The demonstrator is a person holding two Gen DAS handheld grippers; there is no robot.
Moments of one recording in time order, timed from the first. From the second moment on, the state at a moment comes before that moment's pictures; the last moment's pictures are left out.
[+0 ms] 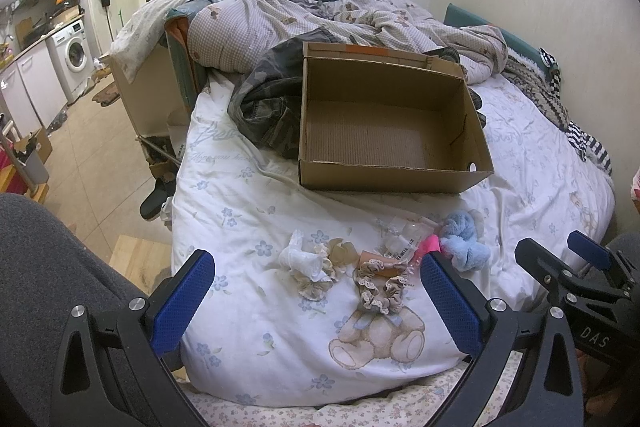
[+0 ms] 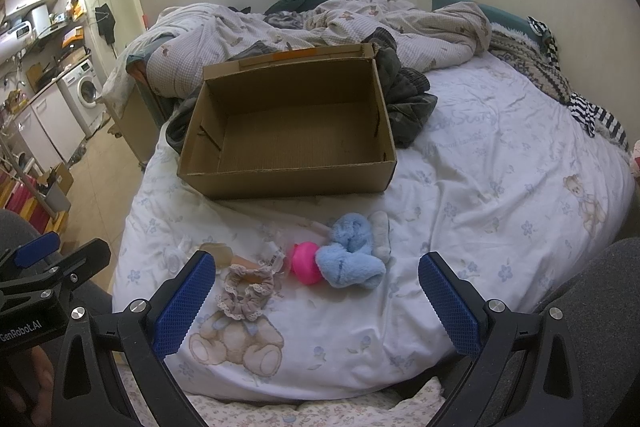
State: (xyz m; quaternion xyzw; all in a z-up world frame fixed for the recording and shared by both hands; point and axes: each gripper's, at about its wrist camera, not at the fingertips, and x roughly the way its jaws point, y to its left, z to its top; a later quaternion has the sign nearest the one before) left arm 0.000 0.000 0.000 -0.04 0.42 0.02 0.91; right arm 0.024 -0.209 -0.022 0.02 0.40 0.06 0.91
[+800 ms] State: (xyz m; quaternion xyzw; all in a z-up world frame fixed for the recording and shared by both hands) left arm 0.002 0.006 0.002 -0.05 0.42 0.03 0.91; right arm 0.027 -0.211 -0.018 0.02 0.40 0.06 0.91
